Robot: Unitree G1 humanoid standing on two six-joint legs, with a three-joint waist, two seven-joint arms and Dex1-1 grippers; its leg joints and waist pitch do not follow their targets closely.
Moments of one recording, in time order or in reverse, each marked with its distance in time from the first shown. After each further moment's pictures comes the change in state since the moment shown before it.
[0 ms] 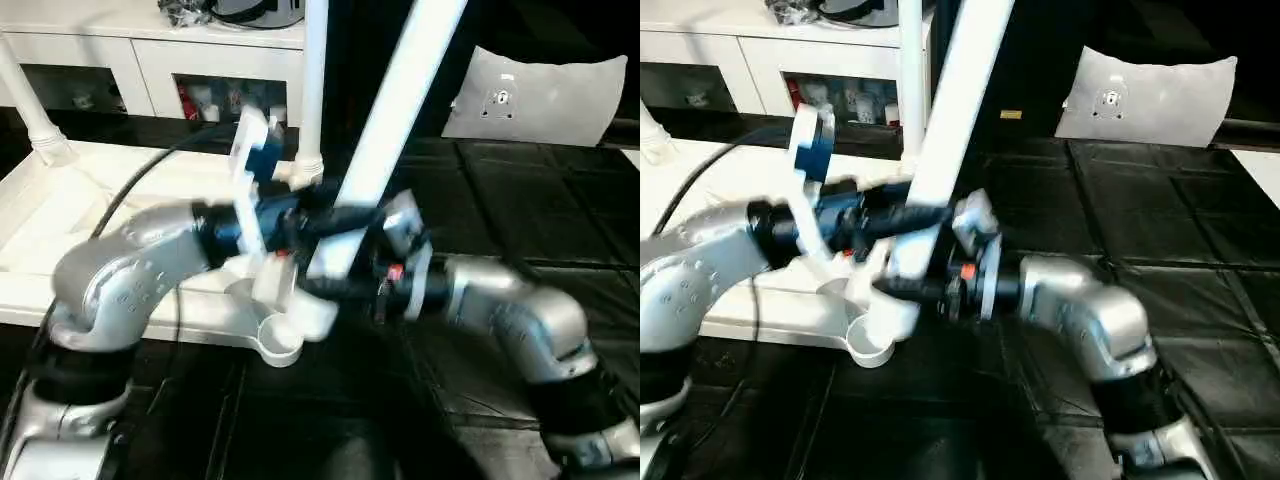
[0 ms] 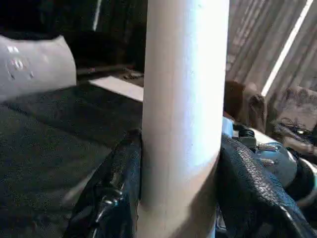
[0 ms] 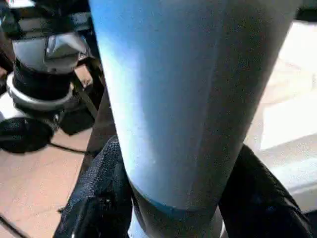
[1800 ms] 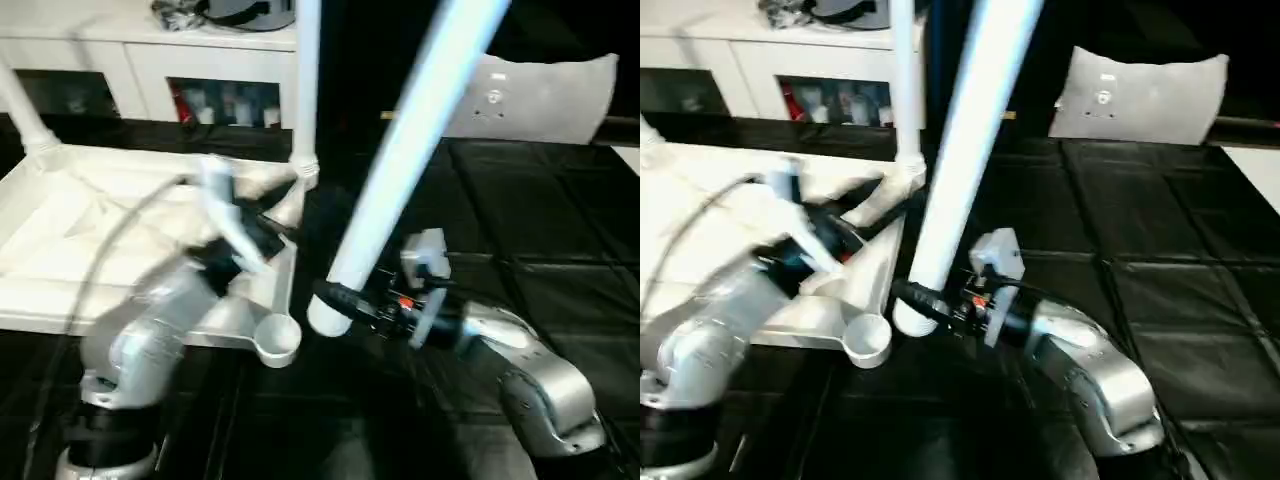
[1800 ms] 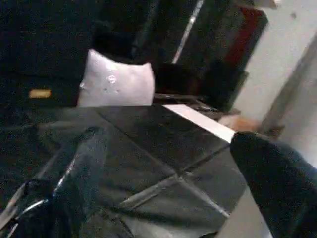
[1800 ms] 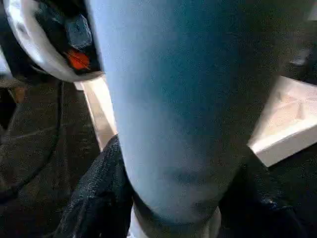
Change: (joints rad) left arm 0.135 -0.187 -0.022 -0.087 0.143 -0.186 0.387; right arm 0.191 0.061 -0.045 -0.144 -0.159 -0.234 -0.239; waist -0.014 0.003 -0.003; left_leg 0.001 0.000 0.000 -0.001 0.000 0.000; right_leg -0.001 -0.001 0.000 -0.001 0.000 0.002
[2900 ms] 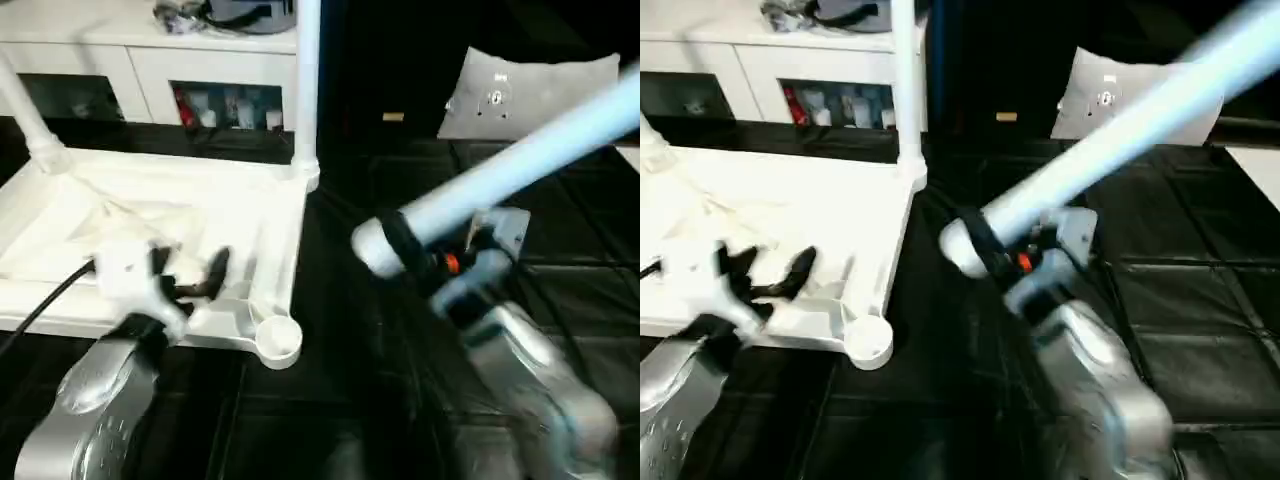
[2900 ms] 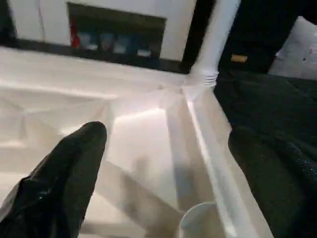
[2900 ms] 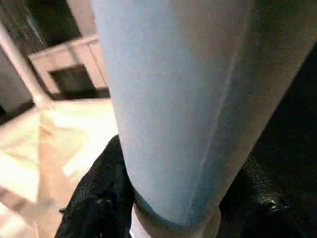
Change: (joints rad) left arm 0.441 -0.021 0.194 -0.154 0.294 -0.112 0.339; right arm 0.152 0.196 -0.229 -0.193 -0.004 0.171 -0.496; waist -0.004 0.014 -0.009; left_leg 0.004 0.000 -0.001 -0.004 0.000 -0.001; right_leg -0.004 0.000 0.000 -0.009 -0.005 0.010
